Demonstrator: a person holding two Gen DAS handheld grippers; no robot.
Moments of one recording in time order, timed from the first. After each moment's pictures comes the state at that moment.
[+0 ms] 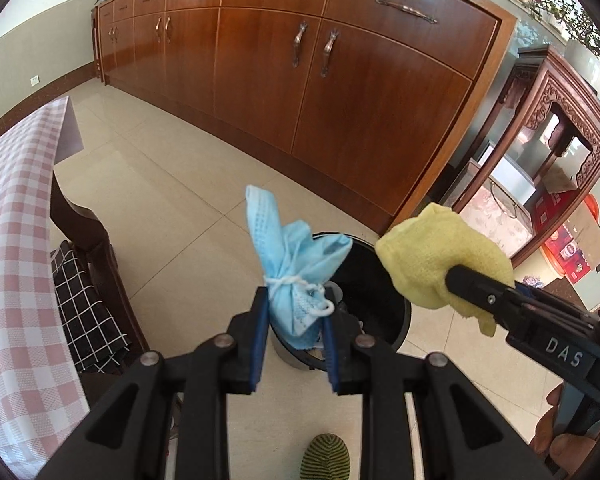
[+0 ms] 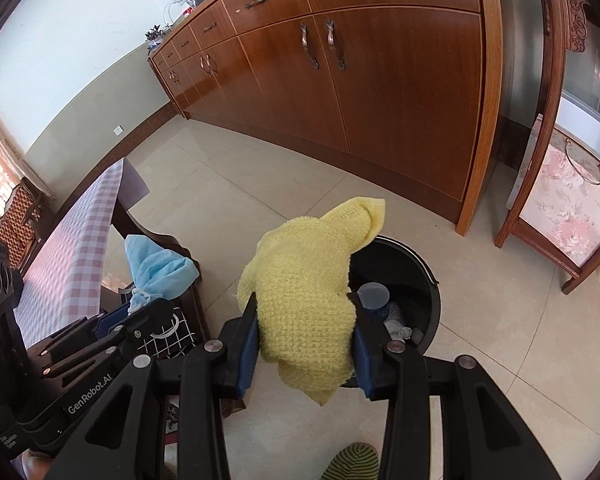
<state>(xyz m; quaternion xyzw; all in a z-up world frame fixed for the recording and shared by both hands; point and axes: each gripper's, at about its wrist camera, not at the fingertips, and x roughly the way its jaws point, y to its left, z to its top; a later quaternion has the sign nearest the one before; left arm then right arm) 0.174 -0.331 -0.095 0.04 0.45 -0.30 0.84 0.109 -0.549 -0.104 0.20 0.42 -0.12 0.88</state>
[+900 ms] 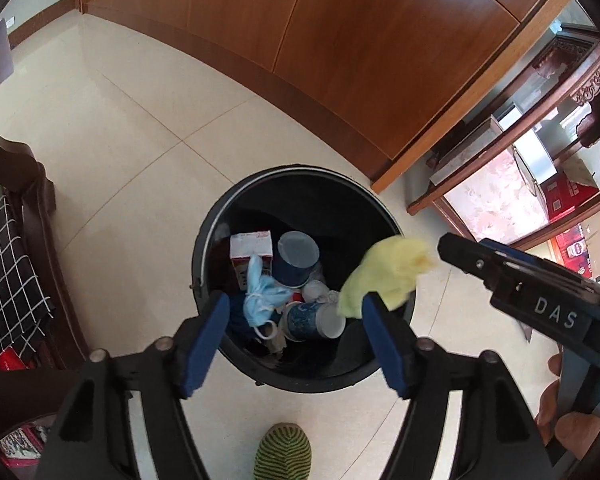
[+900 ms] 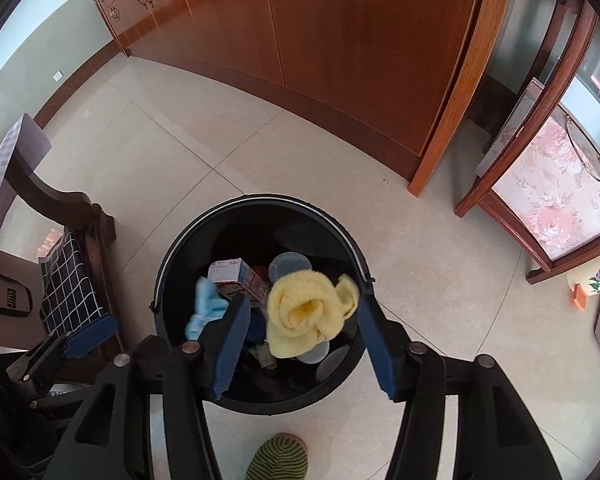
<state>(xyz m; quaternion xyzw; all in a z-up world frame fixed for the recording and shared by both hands) 0.207 -0.406 -0.189 0.02 0.57 -0.31 0.76 0.173 -0.635 -0.200 0.15 0.54 -0.18 0.80</state>
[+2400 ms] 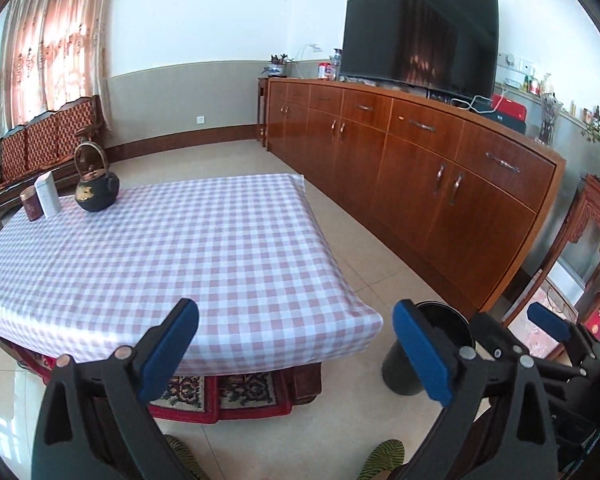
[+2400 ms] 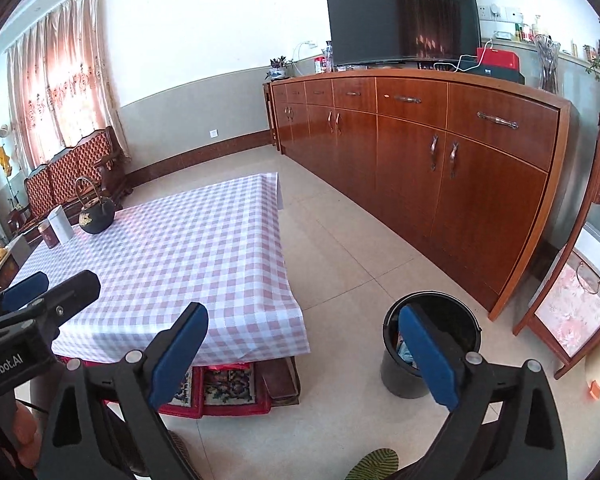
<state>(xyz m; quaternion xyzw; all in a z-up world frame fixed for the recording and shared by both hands) 0.009 -0.075 0.050 -0.04 0.30 -0.06 0.95 -0.026 -0.295 0.038 0.05 0.31 0.00 0.95</state>
